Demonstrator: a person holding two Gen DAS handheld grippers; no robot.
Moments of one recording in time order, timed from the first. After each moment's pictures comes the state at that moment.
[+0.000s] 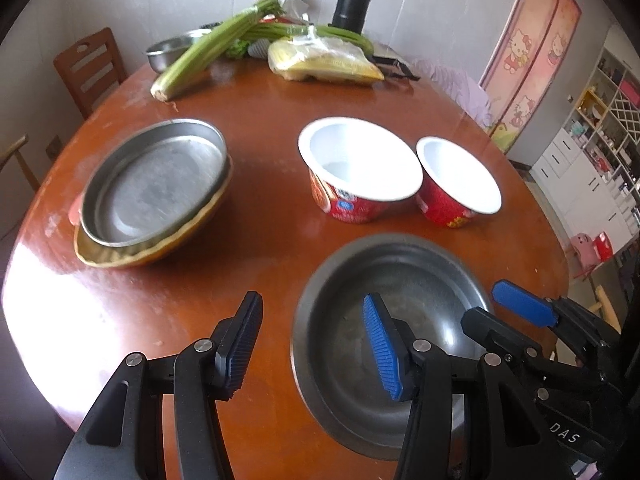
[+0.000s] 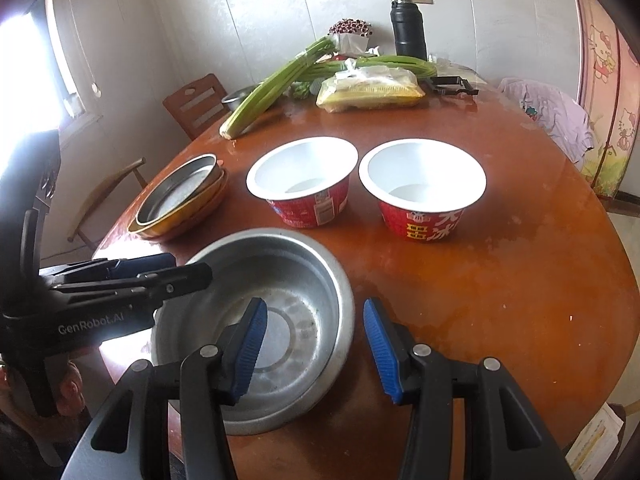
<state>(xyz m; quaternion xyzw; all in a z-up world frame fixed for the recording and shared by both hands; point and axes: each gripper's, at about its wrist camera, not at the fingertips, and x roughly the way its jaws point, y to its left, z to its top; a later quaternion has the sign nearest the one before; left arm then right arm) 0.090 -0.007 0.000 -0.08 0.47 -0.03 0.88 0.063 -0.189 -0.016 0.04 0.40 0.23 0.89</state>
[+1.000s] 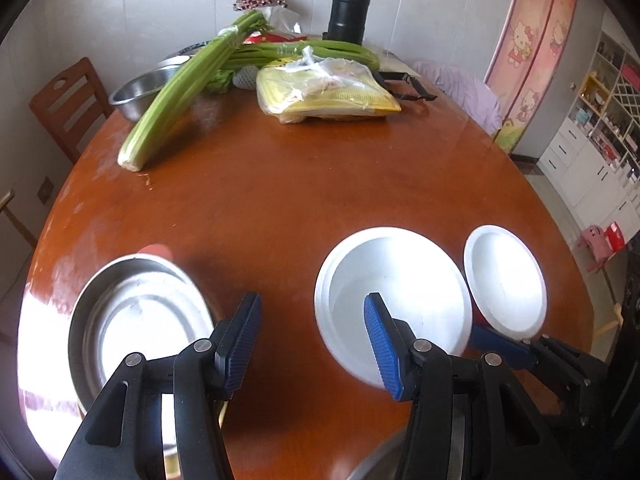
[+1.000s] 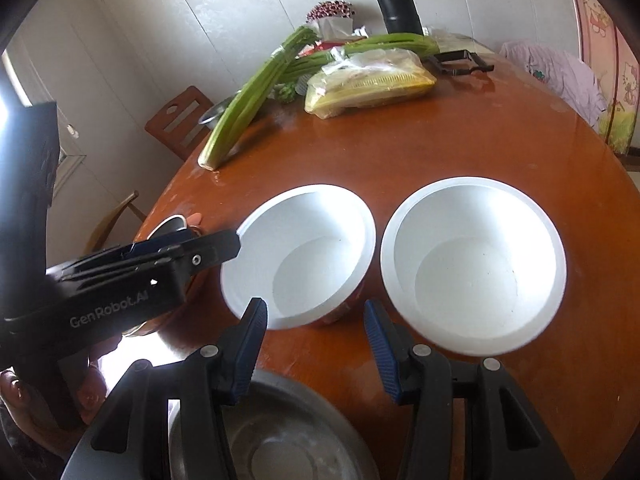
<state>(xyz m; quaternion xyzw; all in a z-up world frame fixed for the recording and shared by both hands) 0.223 -0.001 0.014 -0.04 0.47 -0.04 0.88 0.174 -0.159 -0.020 0.11 0.45 0.23 0.86</state>
